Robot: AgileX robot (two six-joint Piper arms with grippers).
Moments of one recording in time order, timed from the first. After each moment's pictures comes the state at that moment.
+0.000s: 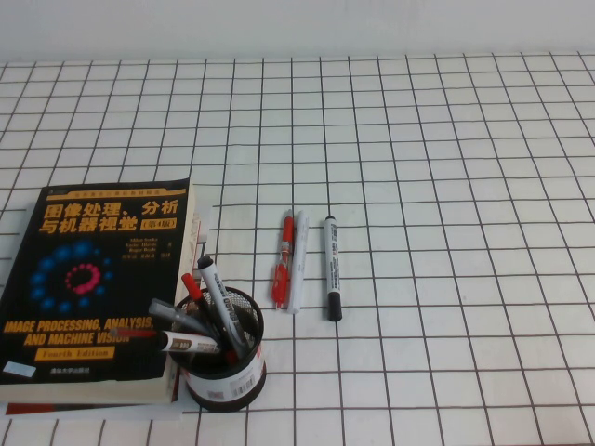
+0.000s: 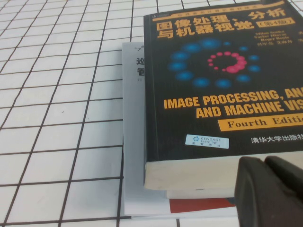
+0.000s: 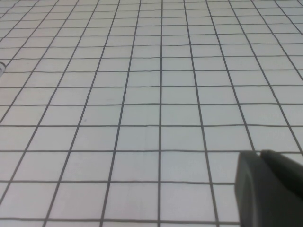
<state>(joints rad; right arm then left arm) 0.06 -0.01 0.03 0.07 0.35 0.00 -0.02 -0.01 0.03 -0.03 0.38 0.12</state>
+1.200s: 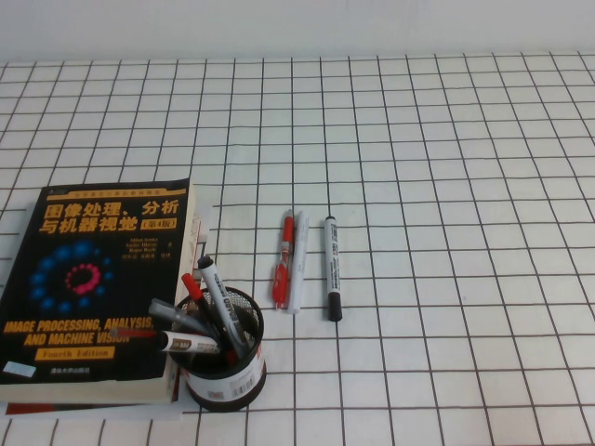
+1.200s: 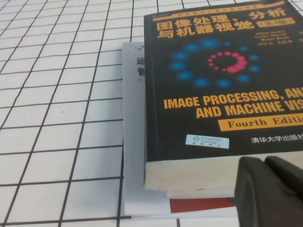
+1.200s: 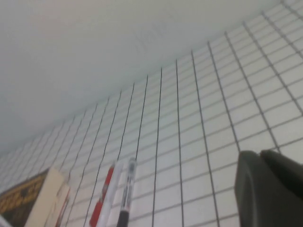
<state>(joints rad) 0.06 0.04 -0.07 0.63 0.24 0.00 -0.02 -0.01 0.03 -0.03 0.38 0.12</state>
